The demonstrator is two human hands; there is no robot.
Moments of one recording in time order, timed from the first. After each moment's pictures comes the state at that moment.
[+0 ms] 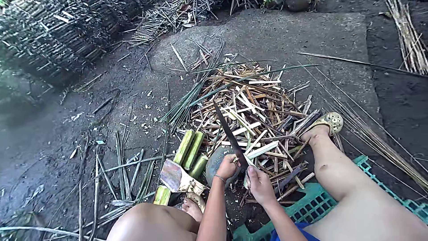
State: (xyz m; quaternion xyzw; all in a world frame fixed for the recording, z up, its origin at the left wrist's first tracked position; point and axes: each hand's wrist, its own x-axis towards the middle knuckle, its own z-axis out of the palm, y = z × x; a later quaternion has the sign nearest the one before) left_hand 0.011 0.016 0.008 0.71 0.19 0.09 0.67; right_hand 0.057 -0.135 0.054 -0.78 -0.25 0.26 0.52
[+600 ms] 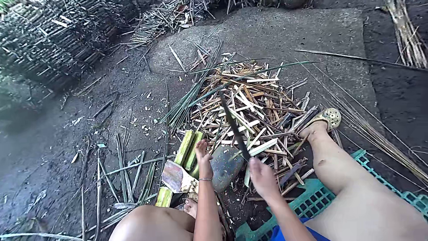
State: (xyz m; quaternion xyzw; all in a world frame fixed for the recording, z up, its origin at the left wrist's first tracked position) left_hand -0.022 0.051 0.012 0.51 0.37 0.40 0.67; right_hand 0.067 -0.128 0.085 -0.81 -0.24 0.26 0.47
